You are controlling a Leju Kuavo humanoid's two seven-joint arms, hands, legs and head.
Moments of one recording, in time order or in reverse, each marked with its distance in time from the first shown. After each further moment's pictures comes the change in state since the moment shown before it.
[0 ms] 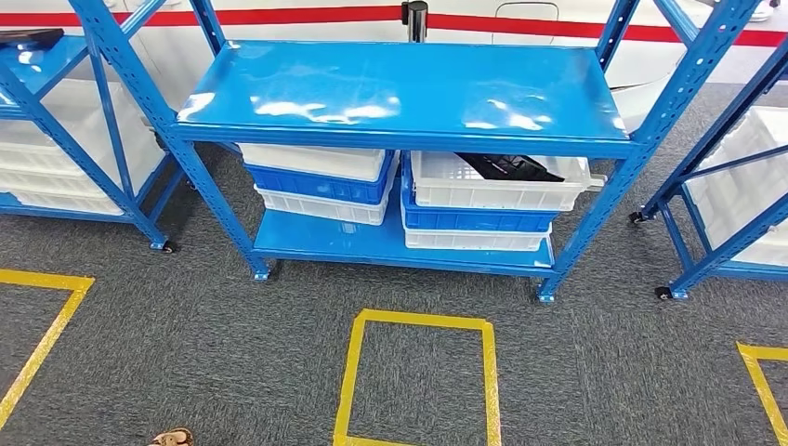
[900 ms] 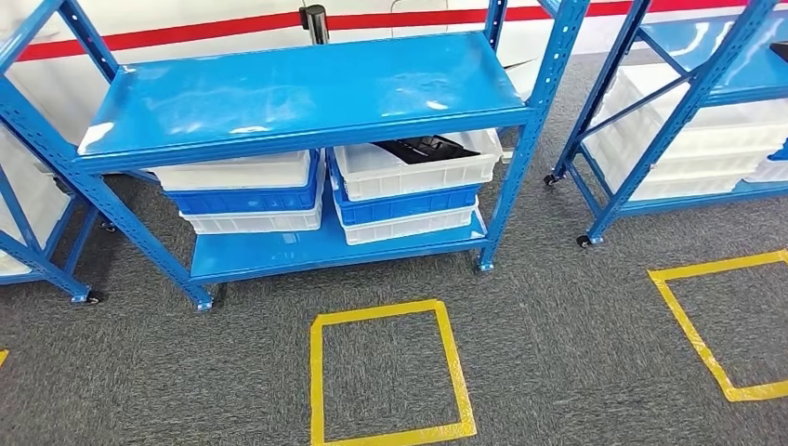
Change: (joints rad) left arm -0.003 0.003 0.000 0.000 -0.001 0.000 -0.002; right arm 0.003 0.001 -0.011 0.000 -0.014 0.002 -0.011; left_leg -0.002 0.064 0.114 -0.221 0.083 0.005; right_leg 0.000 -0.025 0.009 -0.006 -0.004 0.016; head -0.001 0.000
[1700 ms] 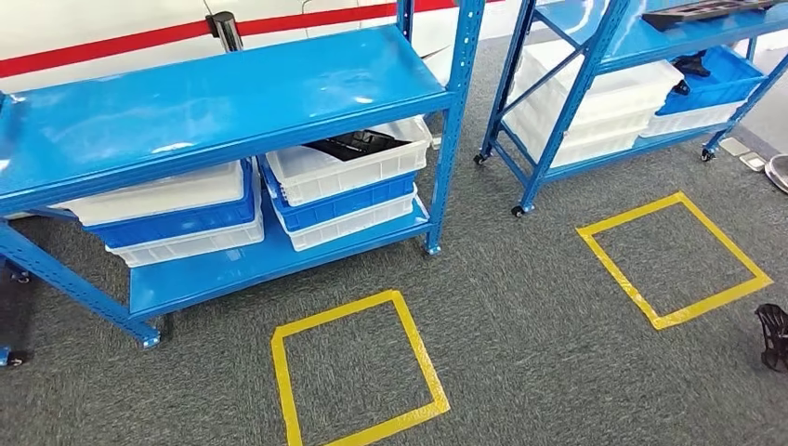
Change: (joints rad) left arm -0.002 0.001 -0.001 0.000 -0.004 -0.007 0.009; right arm -0.005 -0.009 -0.013 -0.001 -0.015 0.002 -0.007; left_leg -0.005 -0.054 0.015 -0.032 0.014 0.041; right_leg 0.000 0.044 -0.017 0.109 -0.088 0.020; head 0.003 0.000
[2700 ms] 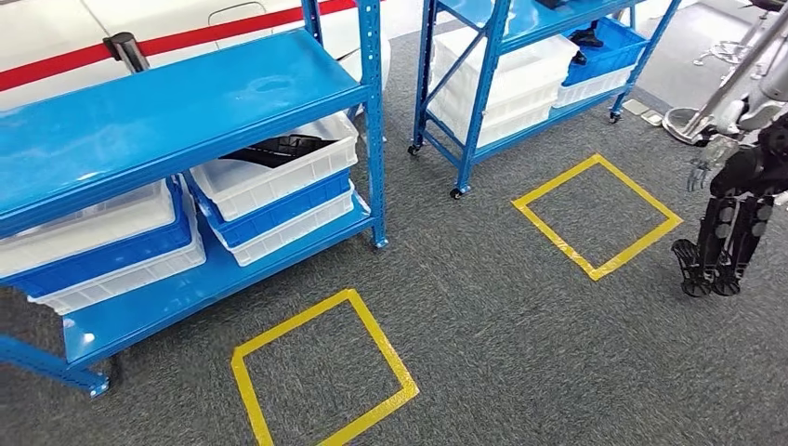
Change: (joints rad) left arm 0.003 0.000 0.000 0.000 0.002 -0.053 -0.047; right arm 0.002 0.005 -0.019 0.001 -0.040 -0.001 0.002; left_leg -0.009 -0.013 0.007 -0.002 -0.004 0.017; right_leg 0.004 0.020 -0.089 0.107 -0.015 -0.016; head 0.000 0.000
